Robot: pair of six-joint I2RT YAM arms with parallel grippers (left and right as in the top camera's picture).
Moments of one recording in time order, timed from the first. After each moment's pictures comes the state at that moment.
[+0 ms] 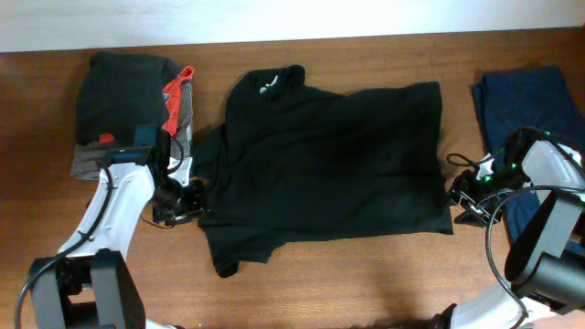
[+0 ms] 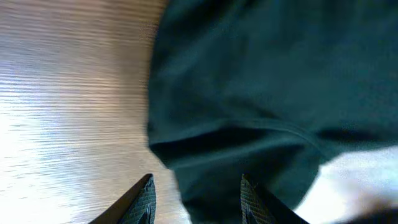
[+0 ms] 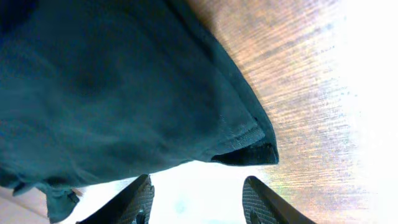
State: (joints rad) left arm 0.02 1.66 1.11 -1.06 0.28 -0.09; right arm -0.46 1.84 1.18 -1.19 -0.35 0.12
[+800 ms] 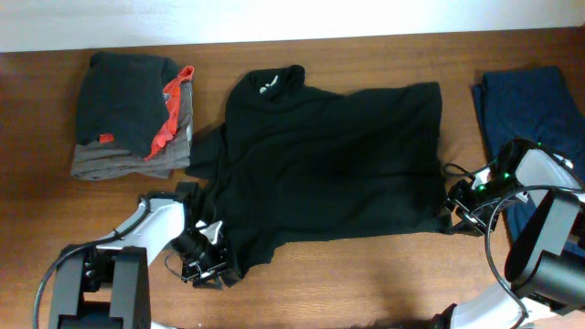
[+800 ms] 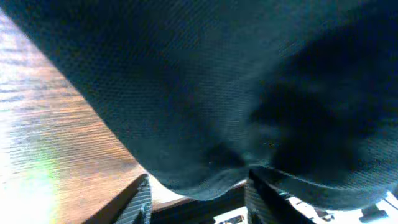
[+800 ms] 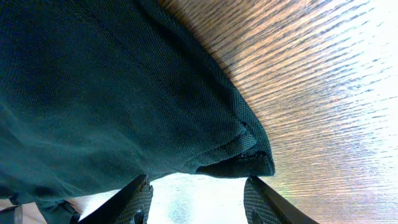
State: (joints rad) left arm -0.11 1.66 0.73 -1.03 0.44 -0.21; right arm -0.46 1.84 1.11 -1.13 -0.34 0.16
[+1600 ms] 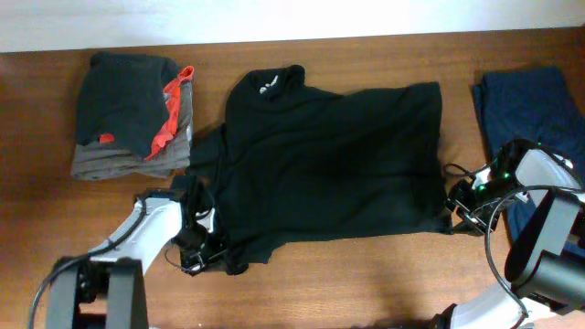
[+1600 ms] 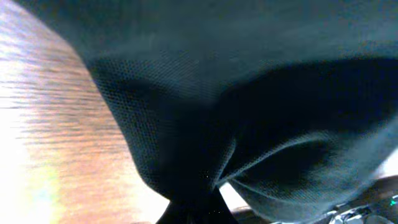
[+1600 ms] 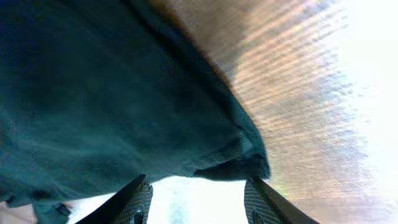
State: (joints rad) left arm -0.11 1.62 0.77 -0.97 0.39 -0.35; right arm -0.46 1.84 1.11 -1.12 -0.32 0.16
